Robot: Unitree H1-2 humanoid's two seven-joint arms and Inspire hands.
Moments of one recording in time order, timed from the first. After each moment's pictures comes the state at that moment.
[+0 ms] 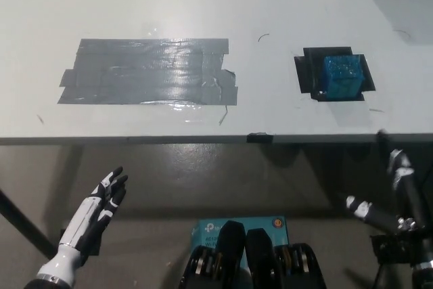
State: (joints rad) left_arm -0.08 0.28 -0.05 0.14 0.04 -0.13 -0.15; right_arm -0.09 -0.16 -0.04 0.01 -0.07 -0.25 -0.01
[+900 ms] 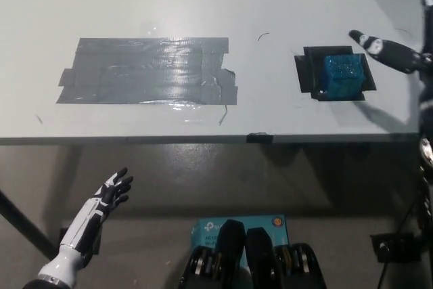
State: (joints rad) left_arm -0.08 0.28 -0.05 0.14 -0.02 -0.13 -0.21; right_arm -0.68 -0.18 -0.10 0.22 -0.24 0.04 -0.08
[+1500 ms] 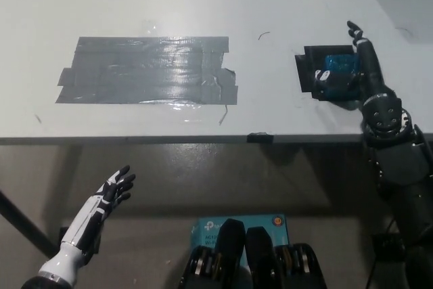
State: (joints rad) left_arm -0.09 0.28 -0.04 0.14 -0.02 -0.13 -0.22; right_arm -0.89 -0.15 -0.04 0.93 -0.24 0.02 -0.15
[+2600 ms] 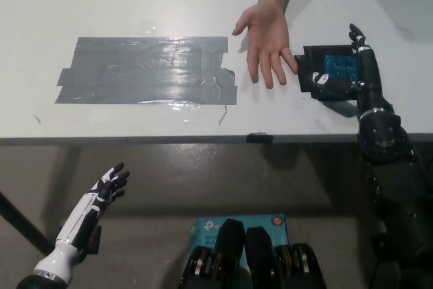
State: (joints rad) left_arm -0.09 0.28 -0.02 0.14 -0.01 -0.13 -0.22; right_arm -0.79 -0.11 -0.07 0.77 -0.15 -0.07 -0.18
